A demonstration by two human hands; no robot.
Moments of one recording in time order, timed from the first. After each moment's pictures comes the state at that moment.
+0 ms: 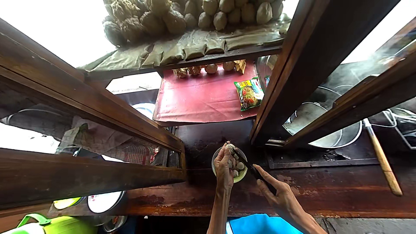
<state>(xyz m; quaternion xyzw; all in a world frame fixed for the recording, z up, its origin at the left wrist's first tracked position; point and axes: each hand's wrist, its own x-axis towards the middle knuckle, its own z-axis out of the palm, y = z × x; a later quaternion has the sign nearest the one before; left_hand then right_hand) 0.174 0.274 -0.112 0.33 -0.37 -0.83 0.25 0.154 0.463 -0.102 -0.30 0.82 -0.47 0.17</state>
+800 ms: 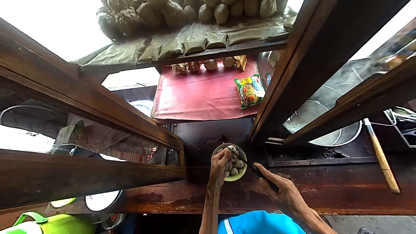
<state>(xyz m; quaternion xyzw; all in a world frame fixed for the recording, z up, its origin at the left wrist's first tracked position) 0.195 0.248 -0.124 0.26 -0.49 -0.82 0.13 0.142 0.471 -0.114 -0.37 0.82 -0.42 0.08</state>
